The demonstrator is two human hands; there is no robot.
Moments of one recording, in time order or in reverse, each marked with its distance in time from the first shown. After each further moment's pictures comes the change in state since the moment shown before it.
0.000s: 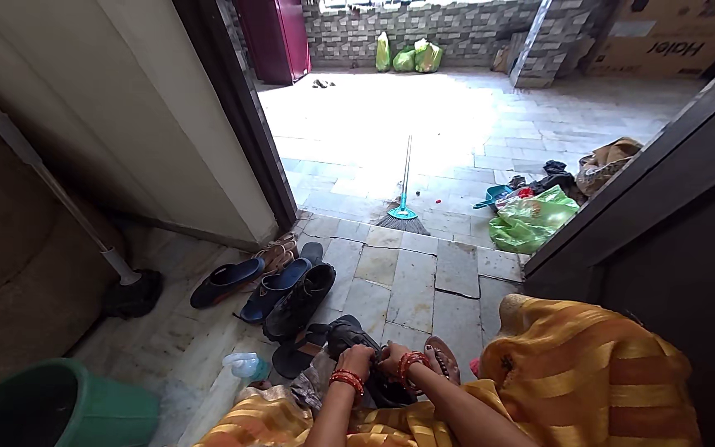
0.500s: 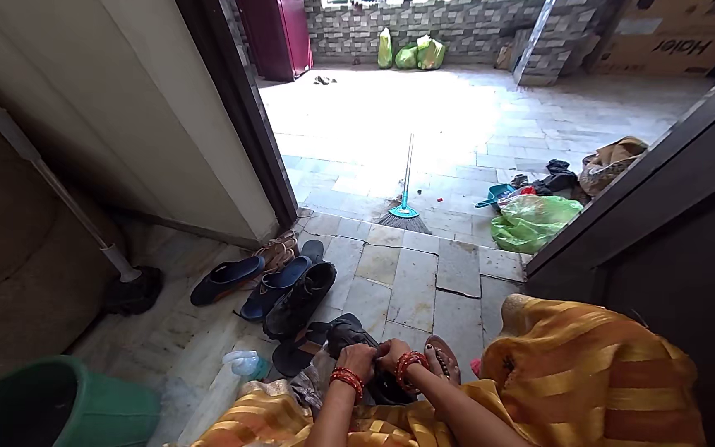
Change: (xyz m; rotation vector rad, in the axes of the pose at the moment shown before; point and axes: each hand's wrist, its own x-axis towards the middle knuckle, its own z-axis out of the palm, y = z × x) left_hand -0.006 0.005 -0.005 0.138 0.012 0.042; right_hand -0.008 -0.009 -0.002 -0.078 0.110 -0.057
